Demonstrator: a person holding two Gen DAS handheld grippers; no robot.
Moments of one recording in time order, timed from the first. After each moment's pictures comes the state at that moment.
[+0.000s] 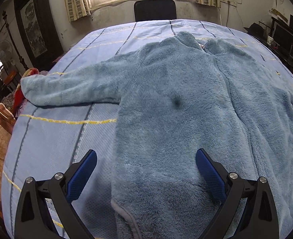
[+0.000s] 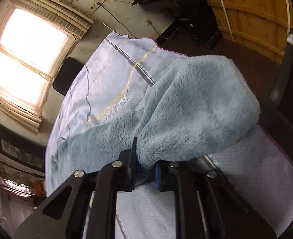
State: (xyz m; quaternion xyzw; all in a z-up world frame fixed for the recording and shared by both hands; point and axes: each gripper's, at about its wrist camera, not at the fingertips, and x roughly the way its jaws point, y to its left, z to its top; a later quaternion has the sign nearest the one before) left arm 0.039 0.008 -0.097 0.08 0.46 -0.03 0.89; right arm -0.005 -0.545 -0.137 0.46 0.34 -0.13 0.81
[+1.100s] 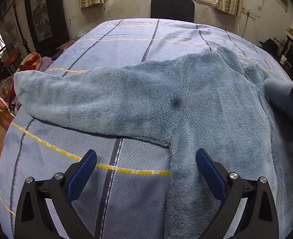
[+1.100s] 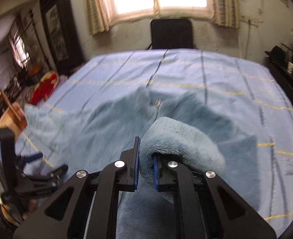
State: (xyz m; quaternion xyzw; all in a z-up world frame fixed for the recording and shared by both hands) left arm 0.121 0.064 -0.105 0.02 0.48 -0.01 0.88; right arm 0.147 -0.203 -0.057 0.04 0.39 0.10 0.91
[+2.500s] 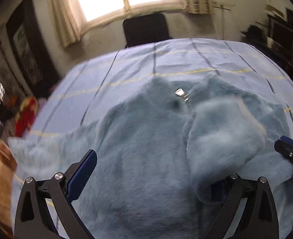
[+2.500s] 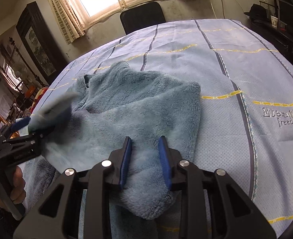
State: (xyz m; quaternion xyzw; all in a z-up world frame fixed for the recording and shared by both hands) left arm 0.156 -0.081 -0.073 0.10 0.42 -0.03 0.90; right arm 0.119 -0.357 -0.115 0.16 0.42 0.08 0.89
